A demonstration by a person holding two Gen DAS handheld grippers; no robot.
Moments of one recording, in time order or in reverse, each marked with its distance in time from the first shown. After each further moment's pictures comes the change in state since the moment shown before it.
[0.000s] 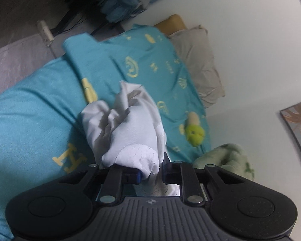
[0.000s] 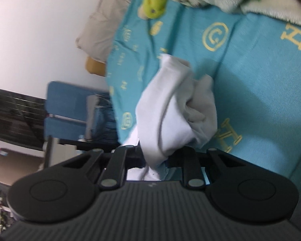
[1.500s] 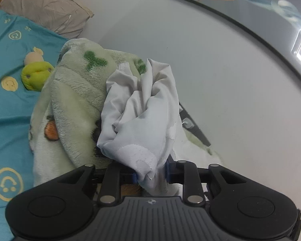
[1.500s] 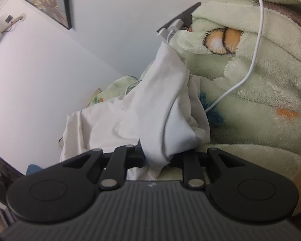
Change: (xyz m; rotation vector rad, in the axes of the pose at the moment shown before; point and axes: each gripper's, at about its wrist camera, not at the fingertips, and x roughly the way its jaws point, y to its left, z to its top) left arm 0.320 -0.343 -0.226 0.635 0.331 -0.372; right arm -0.197 -0.071 0.284 -0.109 -0.549 -0.146
